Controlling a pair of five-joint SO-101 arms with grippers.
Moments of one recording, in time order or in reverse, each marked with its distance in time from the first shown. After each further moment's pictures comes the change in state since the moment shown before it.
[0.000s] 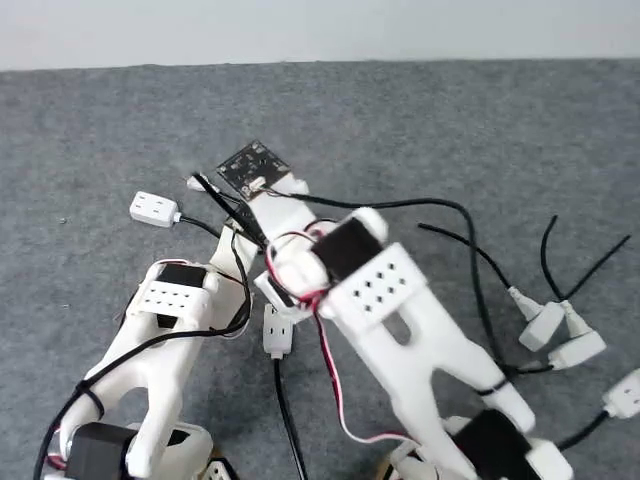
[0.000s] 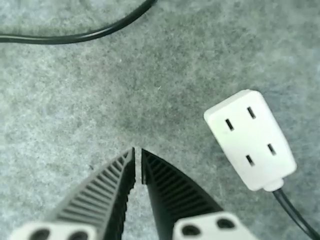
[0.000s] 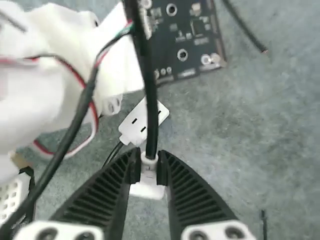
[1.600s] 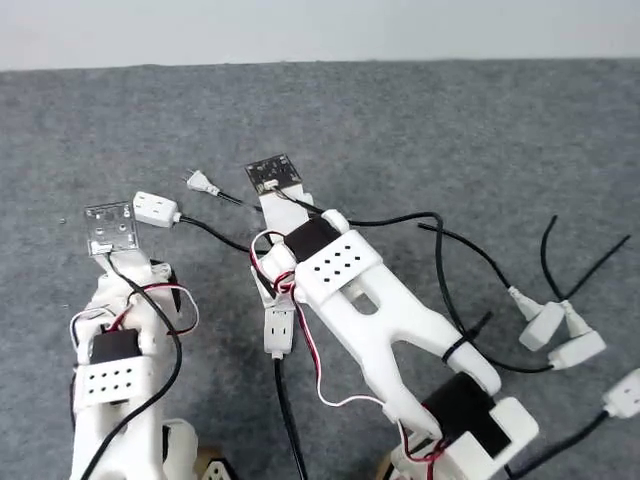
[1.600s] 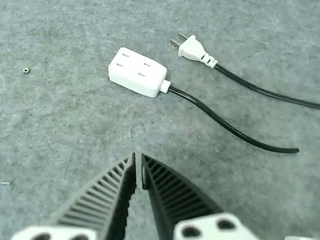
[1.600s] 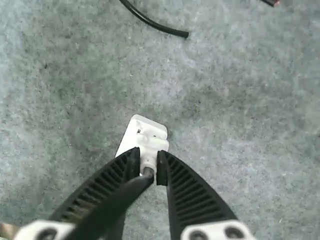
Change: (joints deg) left arm -20.2 -32.4 20.5 -20.0 23.7; right arm 1.7 12.3 8.3 -14.8 -17.6
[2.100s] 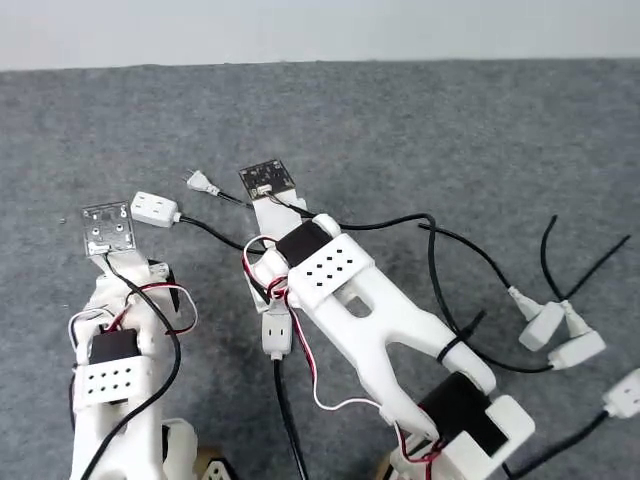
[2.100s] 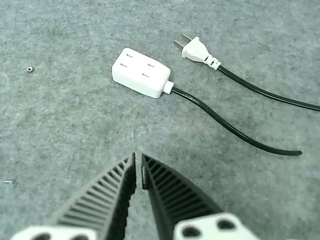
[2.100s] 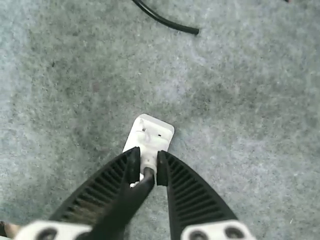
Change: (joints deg) left arm -0.5 0.0 0.0 0.0 0.1; right arm -1.8 0.7 -0.1 -0.5 -2.0
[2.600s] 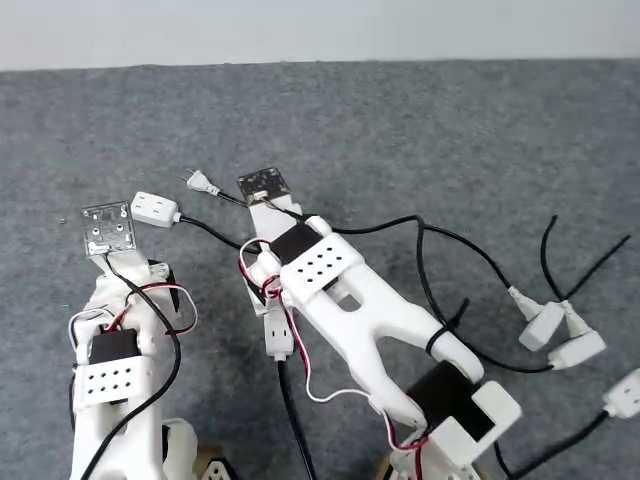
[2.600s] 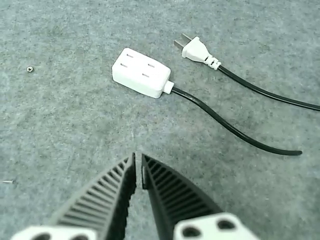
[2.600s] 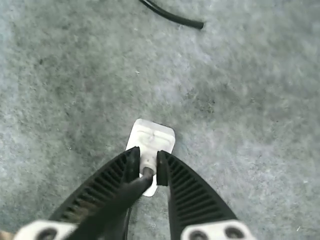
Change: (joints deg) left arm 0.0 0.0 0.0 0.0 0.0; right arm 0.0 5.8 -0.4 -1.9 0.3
